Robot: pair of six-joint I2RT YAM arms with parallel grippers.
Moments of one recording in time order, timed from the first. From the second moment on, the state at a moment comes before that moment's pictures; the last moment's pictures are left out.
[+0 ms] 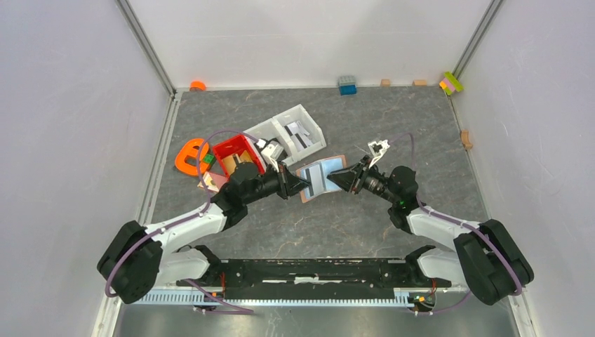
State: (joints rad) left arm -0.70 1.17 0.50 0.47 0.32 -0.57; right arm 0.46 1.20 0.32 0.88 -0.55 0.62
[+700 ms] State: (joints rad) left arm -0.66 1.18 0.44 0.79 0.54 -0.72; right arm 0.43 1.32 0.26 1.36 -0.74 0.93
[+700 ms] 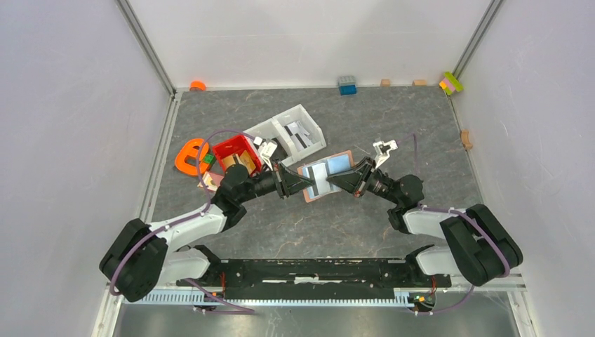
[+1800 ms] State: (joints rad) left arm -0.64 1.26 0.45 0.85 0.60 -0.80; right arm 0.40 1.33 0.20 1.45 -0.74 1.01
